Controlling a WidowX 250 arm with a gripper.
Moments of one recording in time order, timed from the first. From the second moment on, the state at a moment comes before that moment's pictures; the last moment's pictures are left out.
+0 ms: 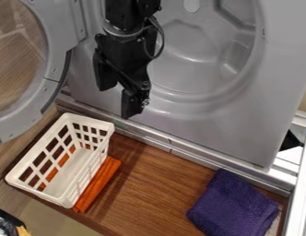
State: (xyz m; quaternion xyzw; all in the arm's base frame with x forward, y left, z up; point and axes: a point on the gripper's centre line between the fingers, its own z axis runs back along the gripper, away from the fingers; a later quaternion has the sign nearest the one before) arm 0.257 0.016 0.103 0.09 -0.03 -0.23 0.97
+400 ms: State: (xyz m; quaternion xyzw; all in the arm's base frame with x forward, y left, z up) arm 0.256 -0.008 0.090 0.07 -0.04 -0.25 0.96
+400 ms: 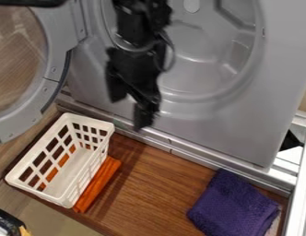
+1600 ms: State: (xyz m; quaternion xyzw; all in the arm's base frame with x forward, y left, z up) arm 0.266 -0.137 -0.042 -0.03 -0.09 -0.37 0.93
